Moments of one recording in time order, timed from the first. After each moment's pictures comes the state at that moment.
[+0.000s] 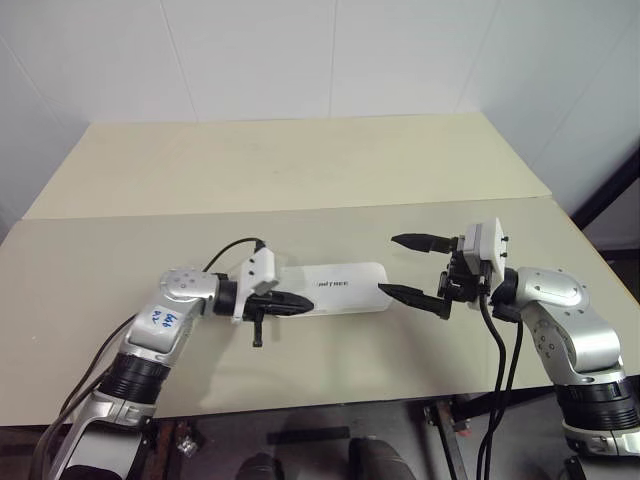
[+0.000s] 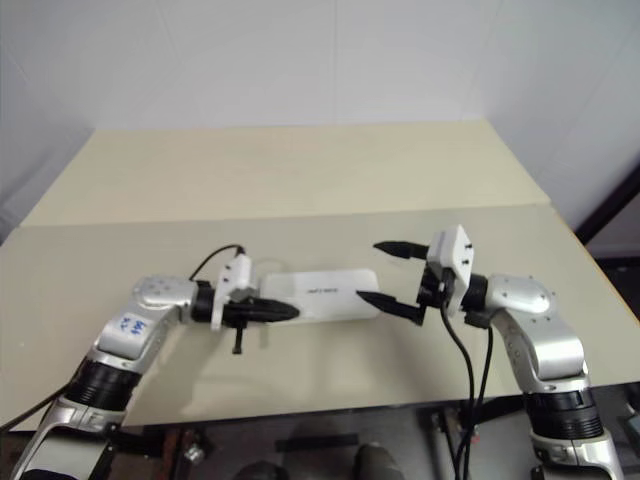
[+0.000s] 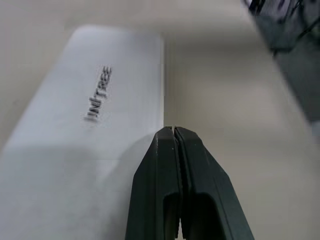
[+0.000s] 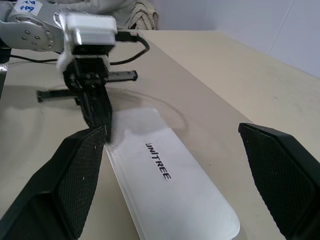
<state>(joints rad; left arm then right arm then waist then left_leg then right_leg) -0.54 0.57 -0.11 0.04 -0.29 0.36 -1.16 -0.41 -0.62 -0.07 -0.16 0.49 0.26 1.10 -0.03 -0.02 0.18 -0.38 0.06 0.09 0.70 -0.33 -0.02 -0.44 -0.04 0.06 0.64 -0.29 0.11</state>
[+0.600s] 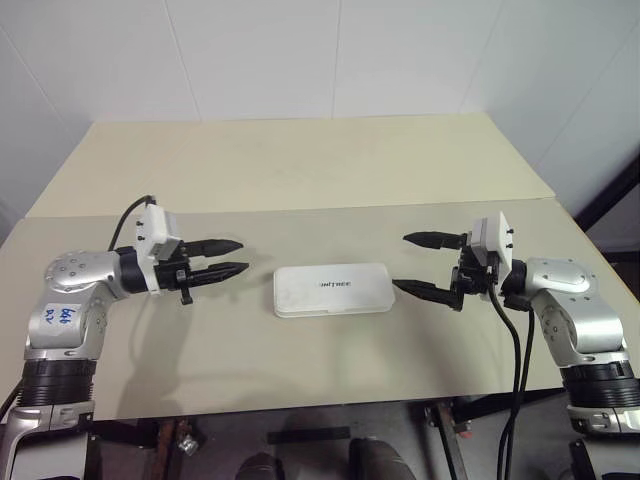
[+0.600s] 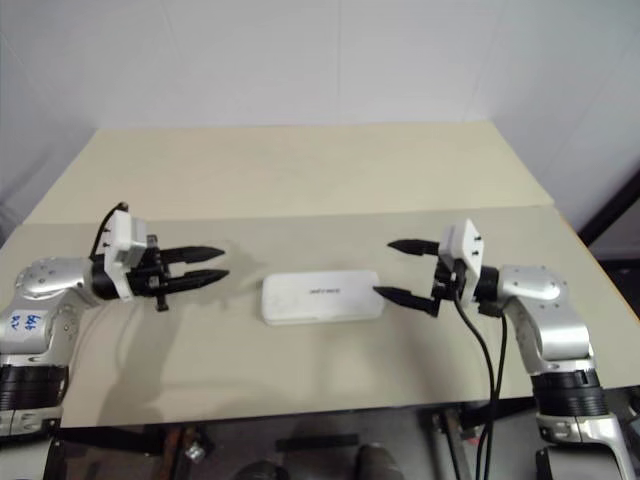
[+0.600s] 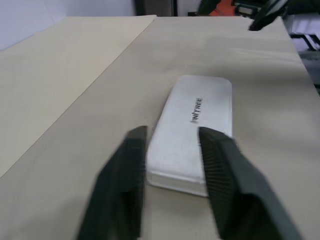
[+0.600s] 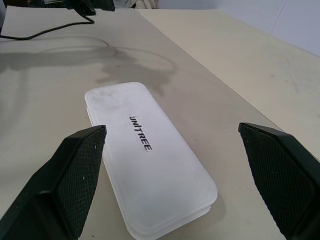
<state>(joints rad) -0.48 0.74 0.21 0.10 -0.44 0.25 -1.20 -0.49 -0.67 -0.07 0.04 0.45 0.19 1.20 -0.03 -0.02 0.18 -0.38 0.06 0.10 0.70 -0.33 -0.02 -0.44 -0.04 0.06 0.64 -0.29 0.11</state>
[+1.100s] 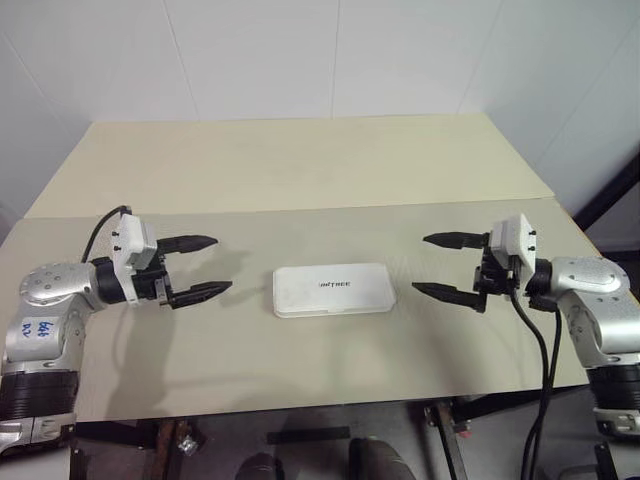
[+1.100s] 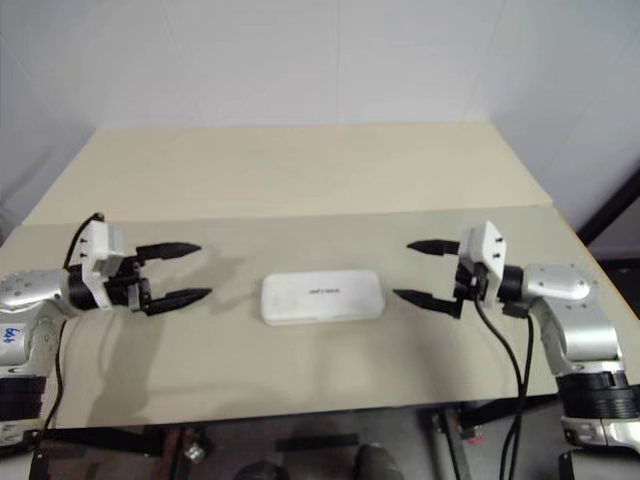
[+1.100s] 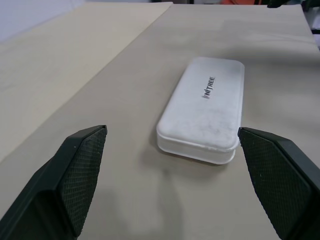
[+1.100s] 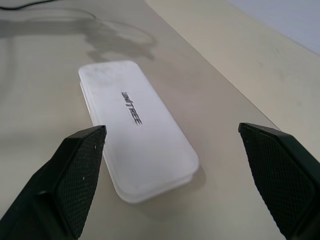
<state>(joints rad) -0.42 0.78 0.26 0.14 -0.44 0.19 -1.21 -0.47 -0.77 -0.11 0.09 0.44 0.13 1.24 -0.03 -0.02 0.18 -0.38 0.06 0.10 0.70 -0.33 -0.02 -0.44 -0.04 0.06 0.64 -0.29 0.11</state>
